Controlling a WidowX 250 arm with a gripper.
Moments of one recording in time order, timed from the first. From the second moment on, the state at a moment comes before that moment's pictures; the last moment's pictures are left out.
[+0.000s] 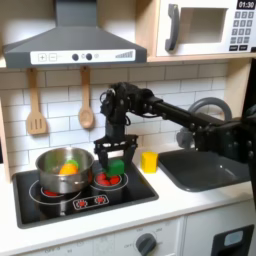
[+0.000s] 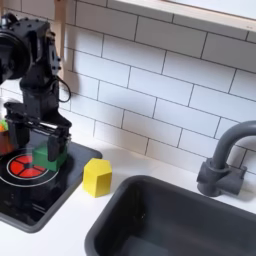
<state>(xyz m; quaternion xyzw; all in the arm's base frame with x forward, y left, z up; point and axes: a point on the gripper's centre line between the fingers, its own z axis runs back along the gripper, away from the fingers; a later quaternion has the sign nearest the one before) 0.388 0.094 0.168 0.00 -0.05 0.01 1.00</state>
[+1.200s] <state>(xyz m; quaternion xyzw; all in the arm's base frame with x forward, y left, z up) 0.402 0.094 0.162 -0.01 -0.05 0.01 1.00</state>
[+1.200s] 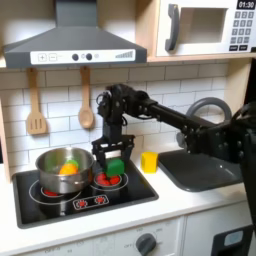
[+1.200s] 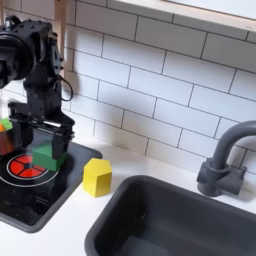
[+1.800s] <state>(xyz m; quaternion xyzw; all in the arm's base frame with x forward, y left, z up) 0.404 0.095 0.161 0.00 -0.05 0.01 1.00</state>
